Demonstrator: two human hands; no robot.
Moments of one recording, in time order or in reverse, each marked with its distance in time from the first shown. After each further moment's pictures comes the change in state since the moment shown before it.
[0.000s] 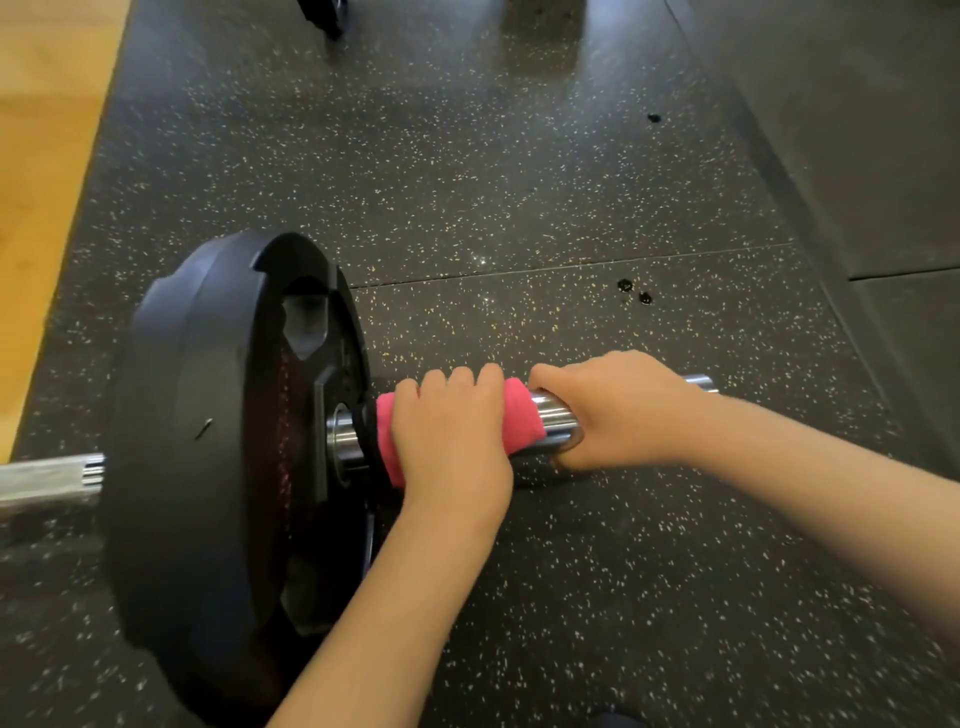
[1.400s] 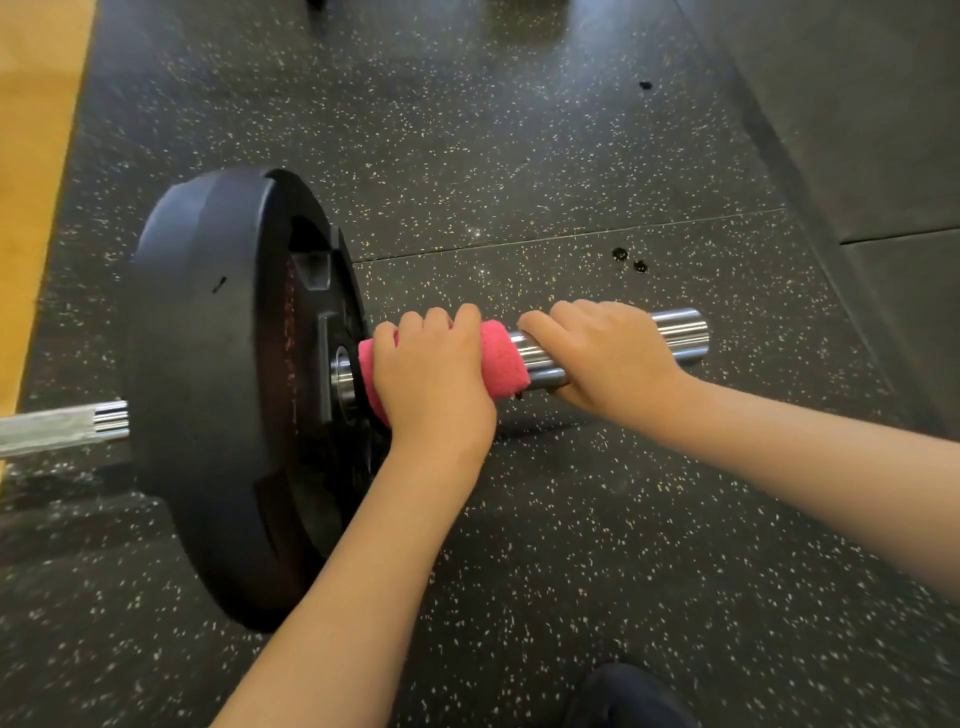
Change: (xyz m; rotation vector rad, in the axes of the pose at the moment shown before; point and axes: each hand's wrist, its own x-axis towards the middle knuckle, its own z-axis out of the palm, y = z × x) left_hand 0.007 -0.014 0.001 0.002 0.128 -0.036; right_hand 0.013 0.005 0.039 -0.344 0.514 0.003
